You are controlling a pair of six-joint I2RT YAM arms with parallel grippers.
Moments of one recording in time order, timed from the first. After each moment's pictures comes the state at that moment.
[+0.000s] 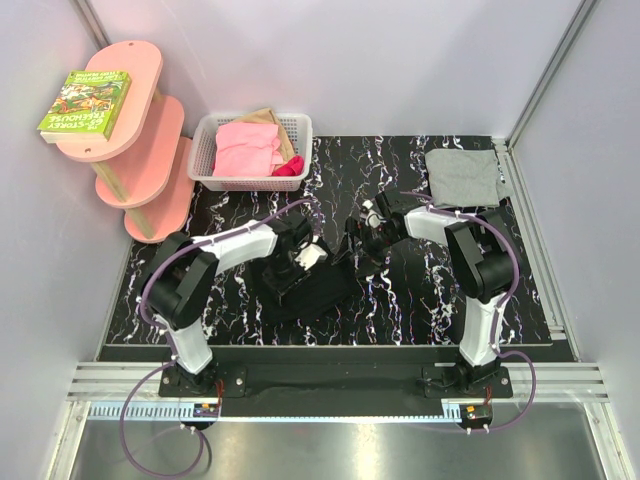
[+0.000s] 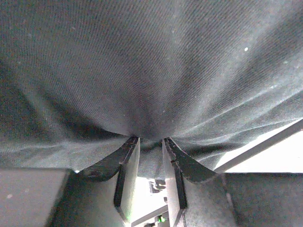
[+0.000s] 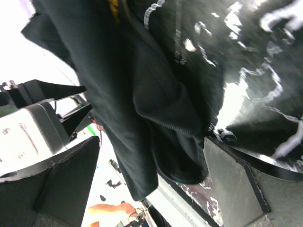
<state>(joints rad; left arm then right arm) -0.63 1.77 1.11 -0.90 0.18 0.22 0.41 1.98 1.18 -0.40 -0.77 0.59</state>
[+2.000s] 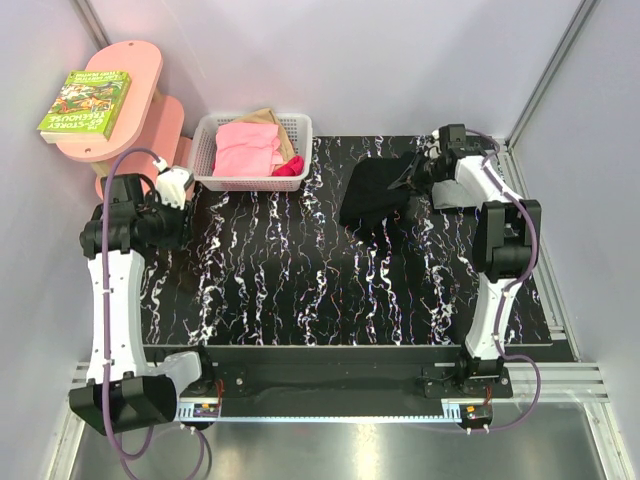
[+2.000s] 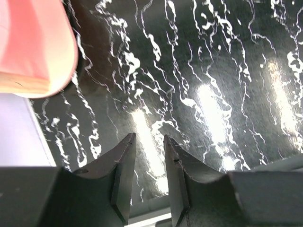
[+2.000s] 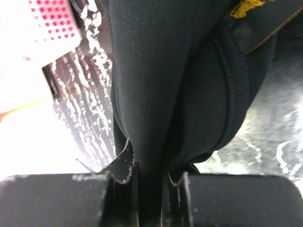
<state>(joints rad) 0.19 1.09 1.29 -1.05 0.34 0.42 0.06 2.09 1.72 -0.62 -0.58 0.57</state>
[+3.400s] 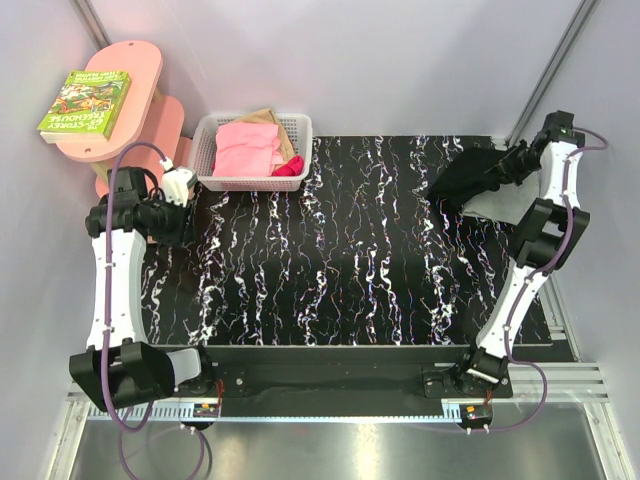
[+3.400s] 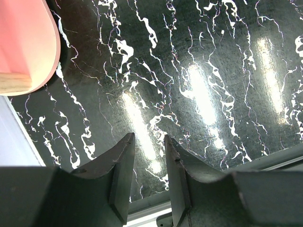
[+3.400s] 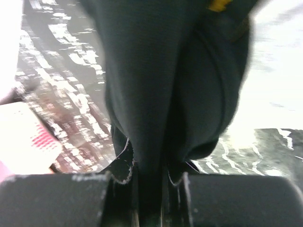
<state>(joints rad) 0.22 1.21 1.29 -1.07 0.37 0.47 -0.38 2.35 2.29 -1.07 -0.37 0.52</state>
